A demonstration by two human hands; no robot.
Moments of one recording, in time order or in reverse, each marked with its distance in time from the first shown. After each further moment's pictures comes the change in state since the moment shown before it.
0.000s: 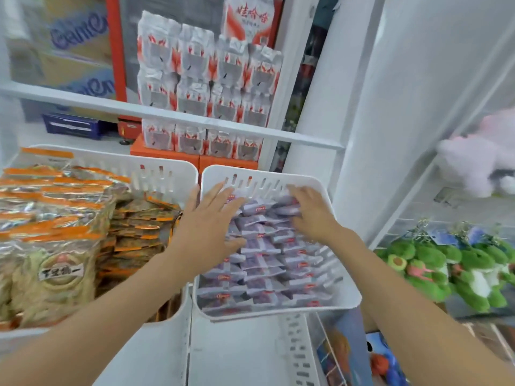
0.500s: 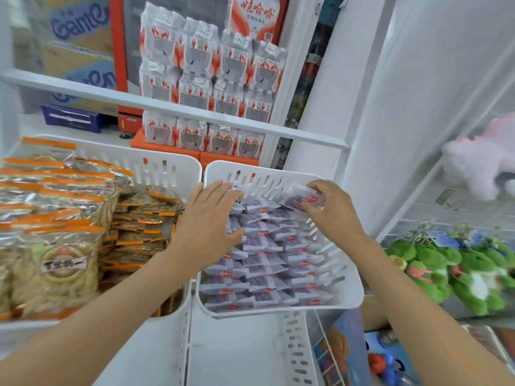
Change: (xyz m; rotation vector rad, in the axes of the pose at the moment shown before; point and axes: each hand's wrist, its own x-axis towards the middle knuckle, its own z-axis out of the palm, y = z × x) left_hand -0.006 0.002 -0.003 -0.169 0.122 -0.040; right_hand -0.035 -0.020 -0.034 0.174 0.331 -0.040
